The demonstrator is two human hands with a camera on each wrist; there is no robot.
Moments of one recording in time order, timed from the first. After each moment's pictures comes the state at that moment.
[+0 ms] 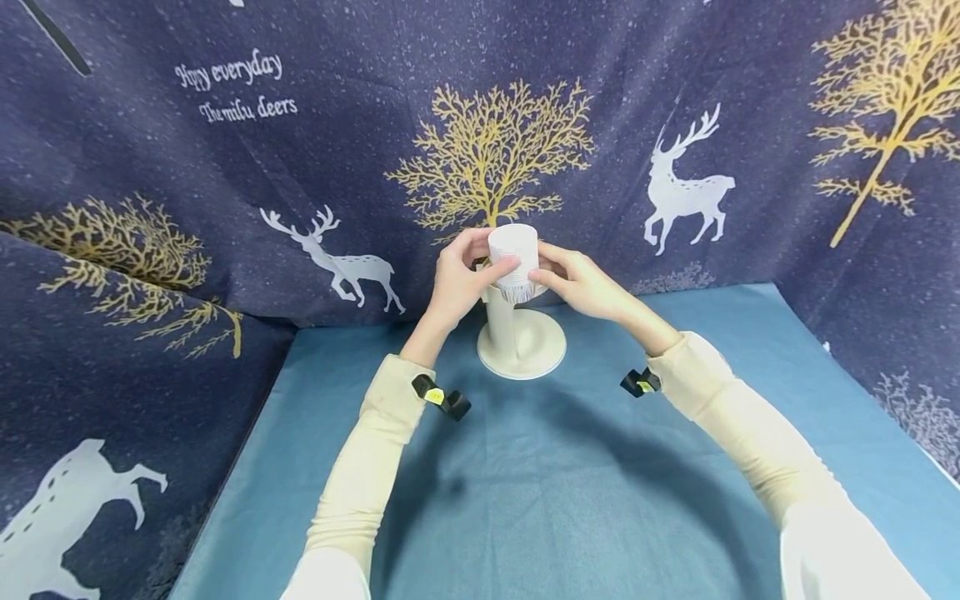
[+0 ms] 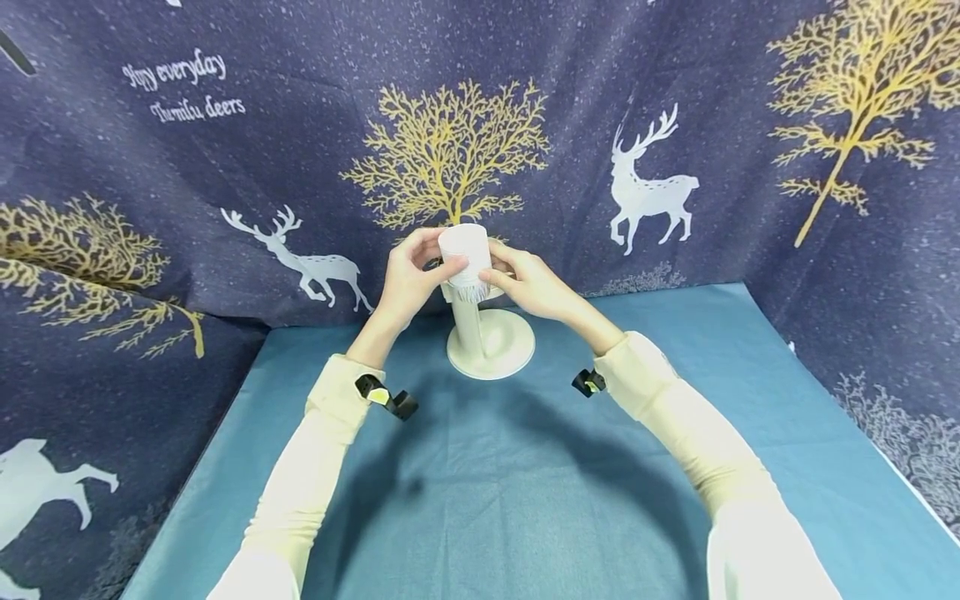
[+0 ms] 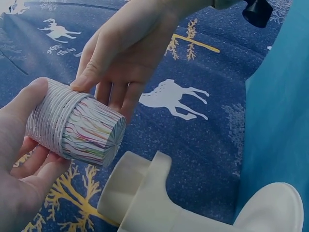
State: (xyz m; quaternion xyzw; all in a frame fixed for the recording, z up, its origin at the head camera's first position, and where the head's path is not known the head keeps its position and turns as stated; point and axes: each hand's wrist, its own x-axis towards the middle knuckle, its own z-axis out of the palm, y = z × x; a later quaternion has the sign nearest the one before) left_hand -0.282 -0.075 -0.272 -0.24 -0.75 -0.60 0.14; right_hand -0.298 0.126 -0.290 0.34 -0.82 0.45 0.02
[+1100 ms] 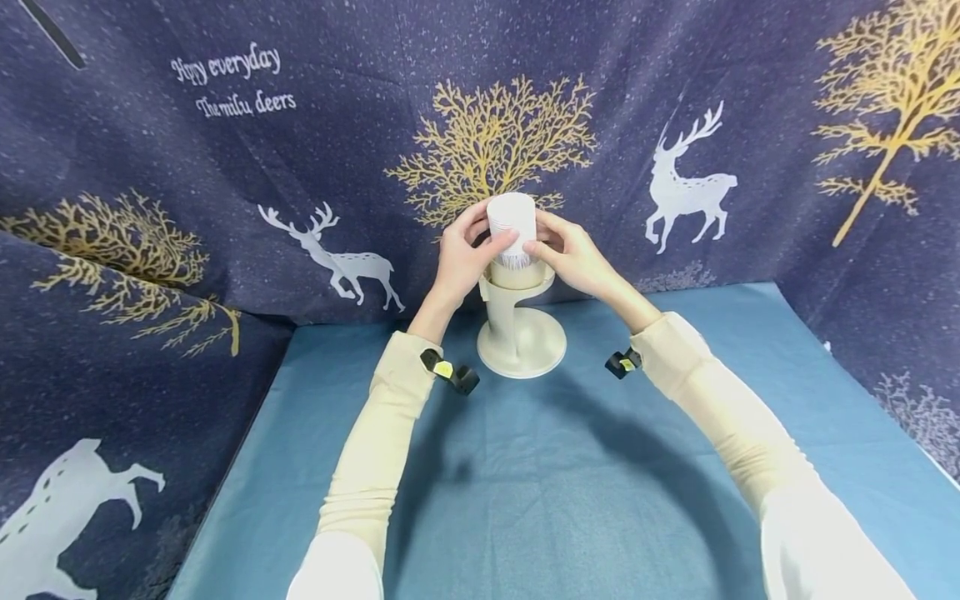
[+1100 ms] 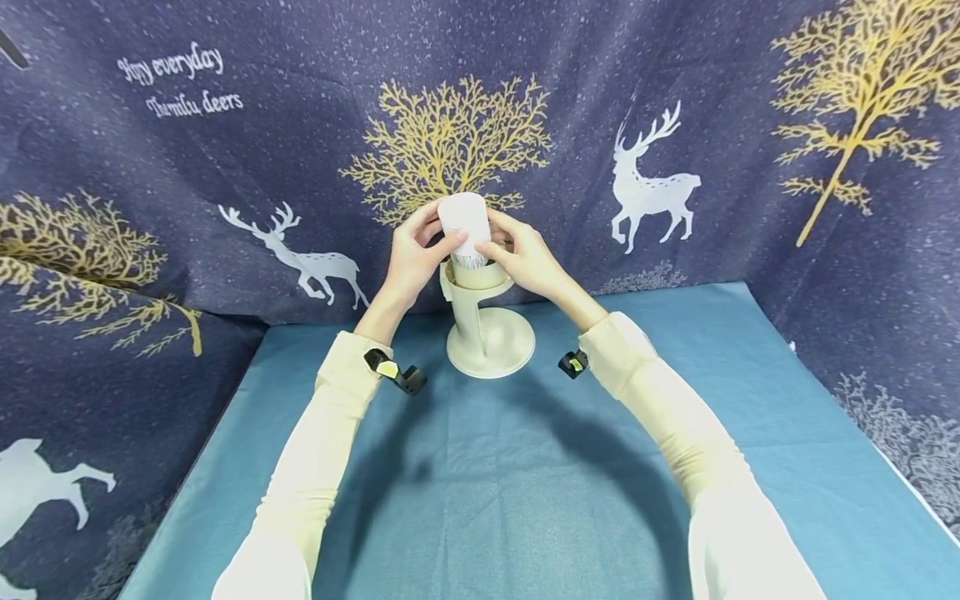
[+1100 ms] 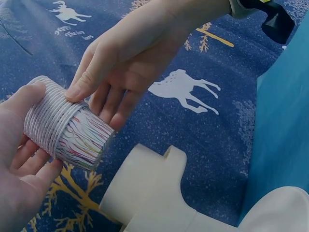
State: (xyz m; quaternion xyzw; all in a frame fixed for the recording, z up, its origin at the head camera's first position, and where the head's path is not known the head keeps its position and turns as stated) left_hand -0.313 -0.070 -0.263 -0.23 -0.71 -0.66 0.12; right_hand -0.333 0.114 -0.286 0.31 -0.79 0.53 0.09
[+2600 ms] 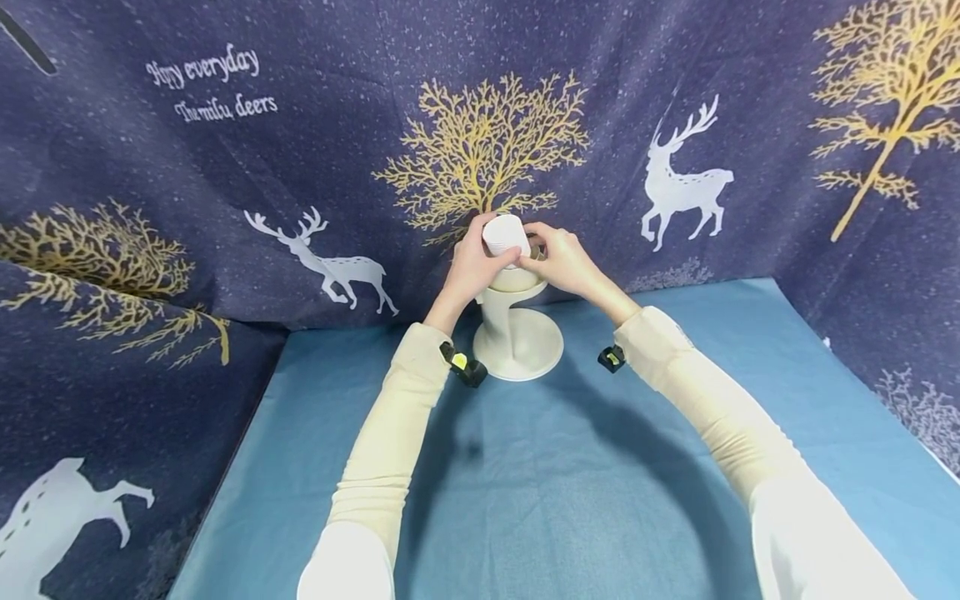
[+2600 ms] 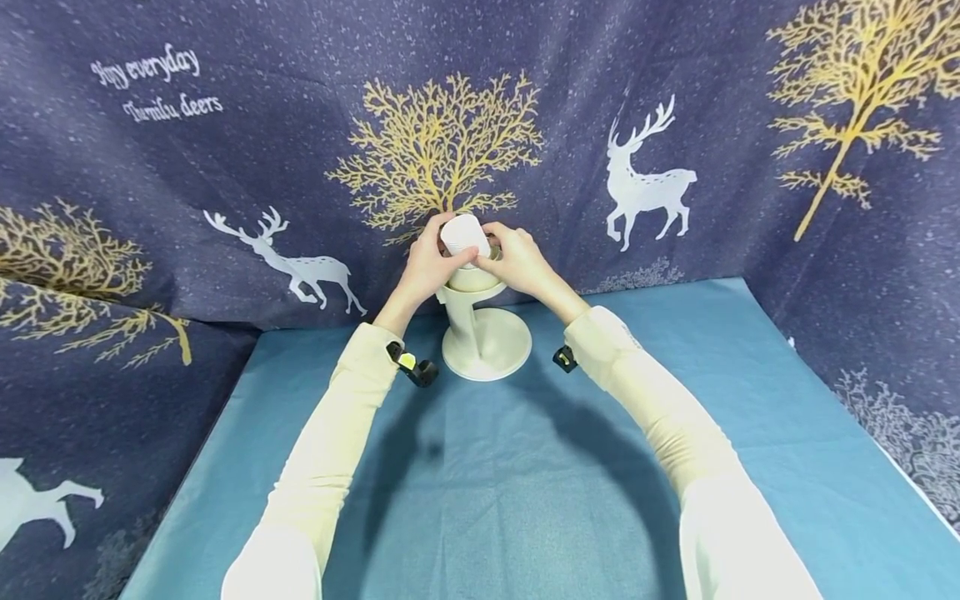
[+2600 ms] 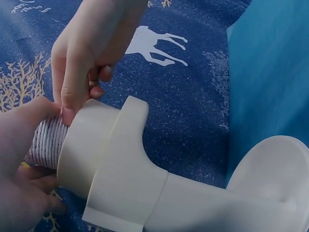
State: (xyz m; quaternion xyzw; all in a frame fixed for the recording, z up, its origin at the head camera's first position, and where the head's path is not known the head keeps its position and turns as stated) left_hand -0.364 -0.057 -0.304 -0.18 -0.87 -0.45 0.11; right_hand -0.364 0.117 -0.308 0.25 -0.90 0.33 0.14
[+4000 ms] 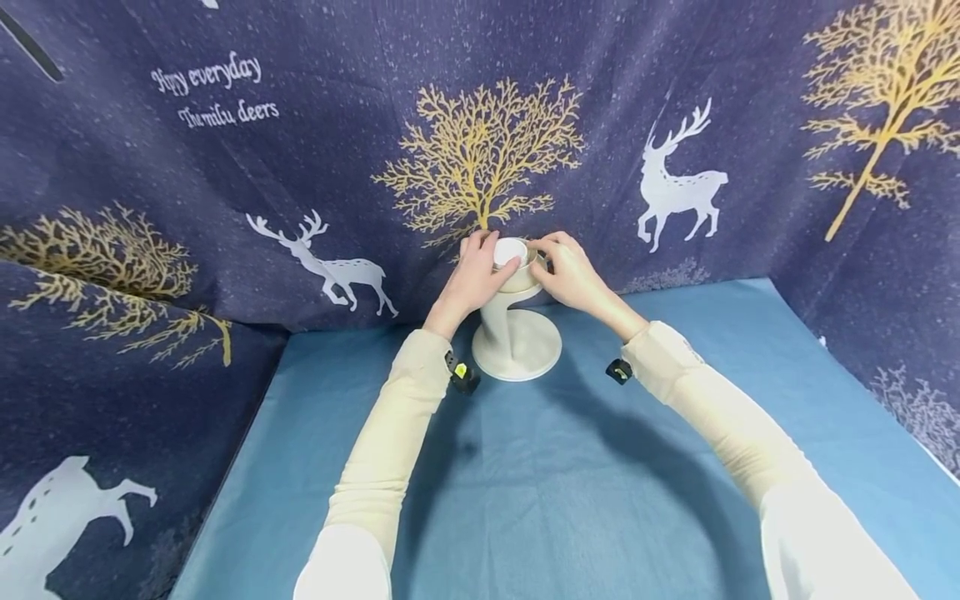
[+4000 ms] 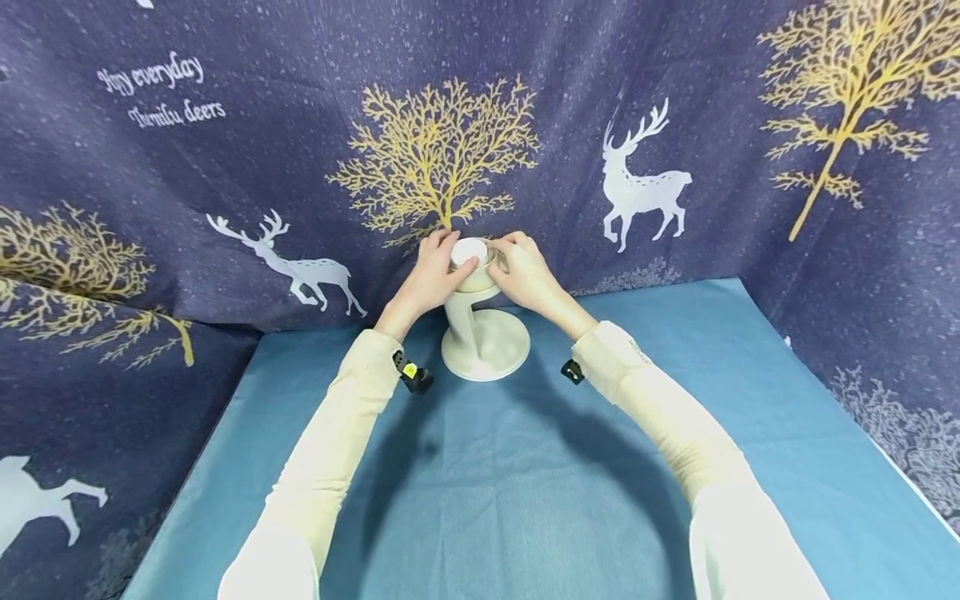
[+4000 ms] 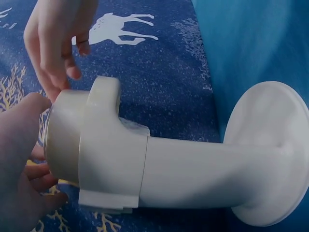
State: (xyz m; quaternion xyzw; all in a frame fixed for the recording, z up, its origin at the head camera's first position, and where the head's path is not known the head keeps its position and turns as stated) left_hand -0.360 -0.054 -0.309 -0.20 -0.95 -0.23 0.10; right_hand -0.336 0.126 -0.313 0.25 -0.90 0.31 0.19
